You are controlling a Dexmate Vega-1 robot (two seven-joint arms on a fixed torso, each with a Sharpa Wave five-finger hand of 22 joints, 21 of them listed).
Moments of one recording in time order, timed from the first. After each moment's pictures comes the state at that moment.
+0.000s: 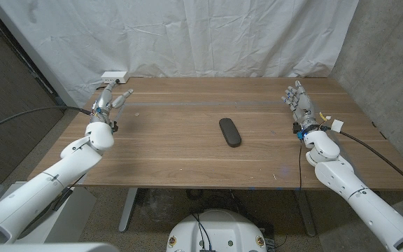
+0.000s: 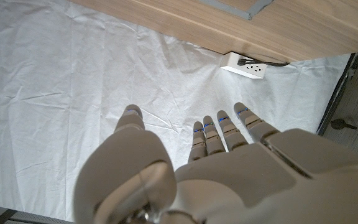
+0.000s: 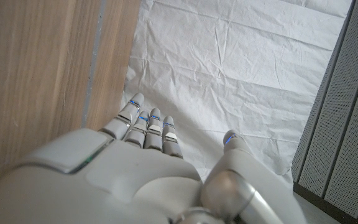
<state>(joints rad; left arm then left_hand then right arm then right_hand) 0.97 0.84 0.31 -1.66 0.00 0.26 0.59 0.56 0.01 0.14 -0.03 0.31 0.09 0.00 0.21 0.18 0.12 -0.06 0.21 0.19 0.11 -0.04 0.20 0.18 0.11 -0.04 0.22 0.18 -1.01 -0.56 -0.25 -1.48 0.67 0.33 -0.13 0.15 -0.01 0.26 -0.03 0.23 0.18 0.08 0.19 0.18 0.21 0.09 0.20 0.18 0.12 0.04 0.18 0.18 0.21 -0.04 0.36 0.17</state>
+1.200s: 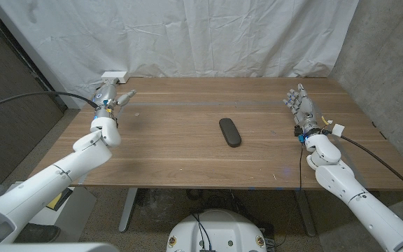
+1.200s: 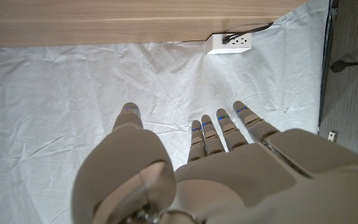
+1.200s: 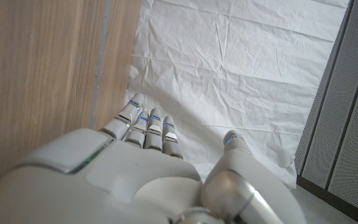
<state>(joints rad) 0.90 0.87 0.43 -1.72 0.24 0.58 0.59 0.57 0.00 0.13 -0.04 0.33 0.12 -0.02 0.21 0.19 0.14 -0.08 0.21 0.19 0.13 -0.04 0.20 0.18 0.13 -0.04 0.22 0.18 -1.02 -0.54 -0.24 -1.46 0.69 0.36 -0.11 0.15 -0.01 0.26 -0.04 0.23 0.18 0.08 0.19 0.18 0.21 0.09 0.20 0.18 0.12 0.04 0.18 0.18 0.21 -0.04 0.35 0.17</state>
